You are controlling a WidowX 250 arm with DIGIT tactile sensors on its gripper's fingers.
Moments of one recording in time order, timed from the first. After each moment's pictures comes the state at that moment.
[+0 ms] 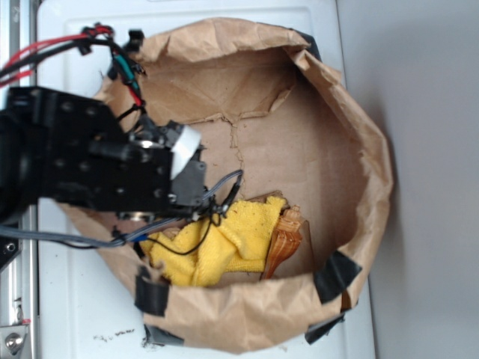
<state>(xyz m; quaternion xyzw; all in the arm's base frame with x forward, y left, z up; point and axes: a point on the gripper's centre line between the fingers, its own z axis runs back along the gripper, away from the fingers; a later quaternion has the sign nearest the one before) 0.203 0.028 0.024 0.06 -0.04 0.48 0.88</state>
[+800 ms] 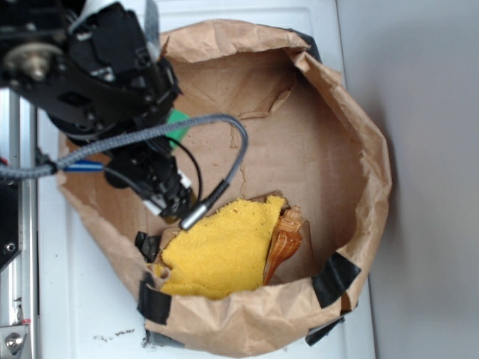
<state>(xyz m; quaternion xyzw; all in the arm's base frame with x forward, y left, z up) 0.199 0.028 0.140 -0.08 -0.03 0.33 0.94</state>
